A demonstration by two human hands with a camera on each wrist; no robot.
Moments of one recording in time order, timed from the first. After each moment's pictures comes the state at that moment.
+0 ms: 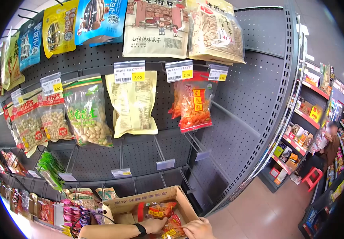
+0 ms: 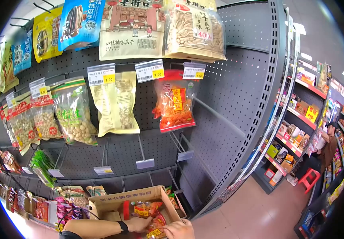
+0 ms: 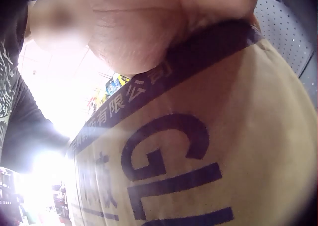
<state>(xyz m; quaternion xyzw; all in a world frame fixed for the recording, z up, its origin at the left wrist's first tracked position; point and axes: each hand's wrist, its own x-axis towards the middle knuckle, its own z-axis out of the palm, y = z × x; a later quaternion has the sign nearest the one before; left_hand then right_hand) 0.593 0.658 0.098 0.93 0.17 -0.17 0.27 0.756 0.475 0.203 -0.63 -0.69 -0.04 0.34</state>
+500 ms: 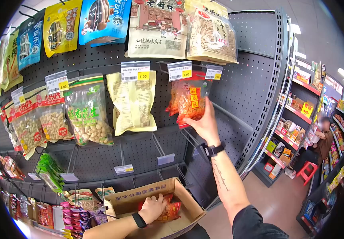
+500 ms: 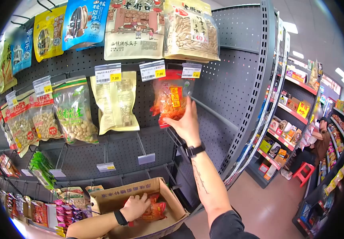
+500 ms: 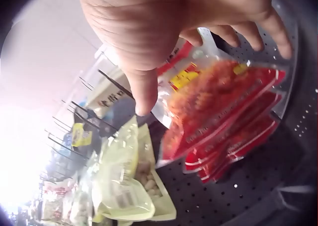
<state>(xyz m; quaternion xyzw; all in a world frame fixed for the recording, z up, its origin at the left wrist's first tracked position) 0.586 0.667 0.186 0.97 0.17 0.02 -0.16 0.885 0.718 0.410 -0.60 -0.55 -0.18 0.55</state>
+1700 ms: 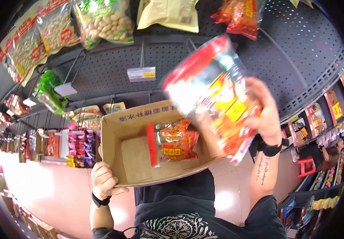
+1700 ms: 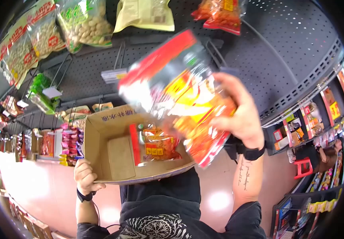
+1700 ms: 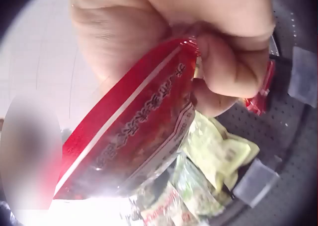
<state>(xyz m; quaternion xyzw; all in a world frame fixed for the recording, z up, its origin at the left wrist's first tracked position) 0.392 0.583 0.194 0.88 0.20 0.44 0.01 0.836 0.578 0.356 -0.46 -0.62 0.36 0.53</state>
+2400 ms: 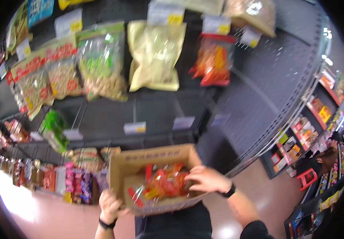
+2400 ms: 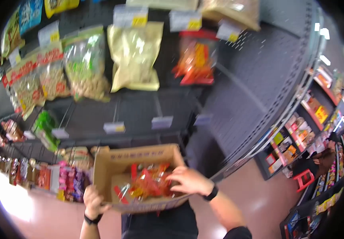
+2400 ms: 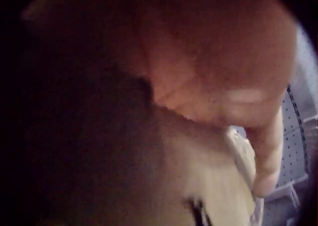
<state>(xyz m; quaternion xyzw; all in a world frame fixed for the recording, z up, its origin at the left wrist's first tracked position) 0.408 0.598 0.160 0.85 0.25 0.47 -0.03 0.829 0.570 0.227 -0.42 -0.88 0.14 0.16</state>
